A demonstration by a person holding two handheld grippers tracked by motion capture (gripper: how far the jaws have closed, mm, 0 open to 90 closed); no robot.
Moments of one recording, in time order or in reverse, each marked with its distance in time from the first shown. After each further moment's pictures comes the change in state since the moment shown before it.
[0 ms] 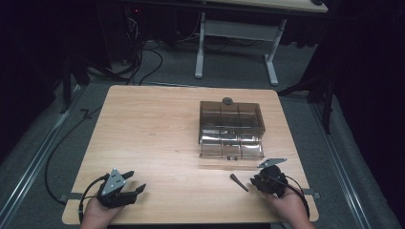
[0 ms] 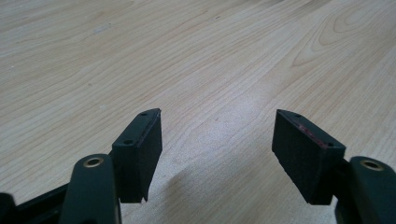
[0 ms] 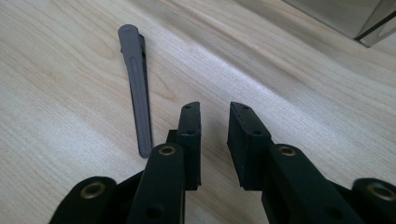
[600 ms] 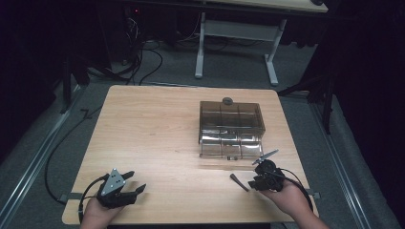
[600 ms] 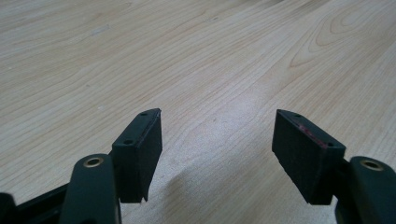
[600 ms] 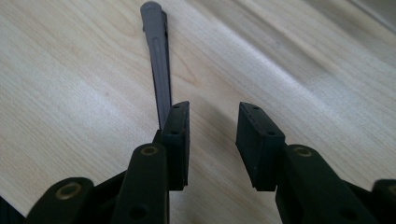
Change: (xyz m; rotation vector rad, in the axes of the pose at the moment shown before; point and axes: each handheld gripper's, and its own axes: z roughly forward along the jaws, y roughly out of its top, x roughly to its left) left arm 0.000 0.000 0.000 -0.007 -0.007 0.000; right arm 0.003 0.023 -0.003 0.198 0.064 -0.036
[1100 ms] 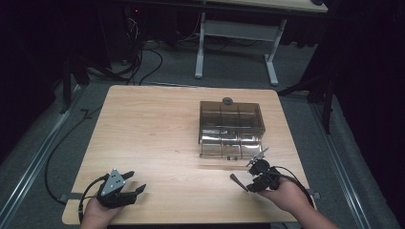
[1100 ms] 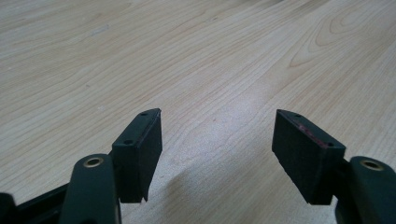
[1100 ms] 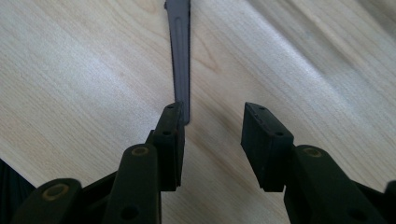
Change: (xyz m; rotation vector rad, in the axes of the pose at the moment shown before) left arm 0.000 0.000 0.000 0.000 -0.001 0.001; right arm 0.010 0.014 0.001 0.133 0.000 -0.079
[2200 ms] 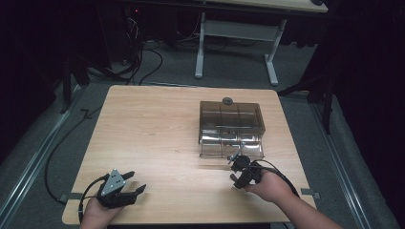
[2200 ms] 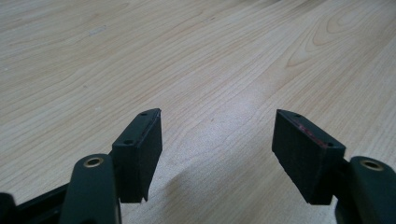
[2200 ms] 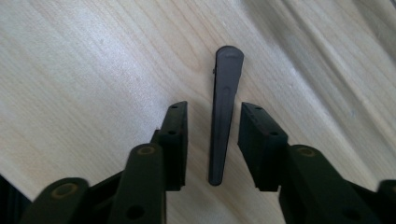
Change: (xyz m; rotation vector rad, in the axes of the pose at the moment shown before) left arm 0.000 0.000 0.000 -0.001 -0.009 0.003; right arm 0.023 0.047 0.015 0.094 0.000 -0.123
